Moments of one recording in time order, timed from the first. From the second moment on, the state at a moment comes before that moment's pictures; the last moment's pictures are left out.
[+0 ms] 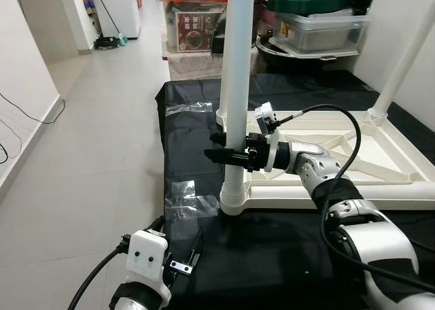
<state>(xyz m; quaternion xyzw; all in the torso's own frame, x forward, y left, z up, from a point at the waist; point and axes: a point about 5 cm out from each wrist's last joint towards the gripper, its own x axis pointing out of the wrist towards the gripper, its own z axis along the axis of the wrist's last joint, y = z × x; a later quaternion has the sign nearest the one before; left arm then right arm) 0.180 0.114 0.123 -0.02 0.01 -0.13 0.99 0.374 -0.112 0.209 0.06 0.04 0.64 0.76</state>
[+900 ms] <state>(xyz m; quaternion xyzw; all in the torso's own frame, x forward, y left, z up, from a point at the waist) 0.182 0.113 0.119 -0.02 0.01 -0.13 0.99 0.374 -0.119 0.184 0.01 -0.04 -0.03 1.00</state>
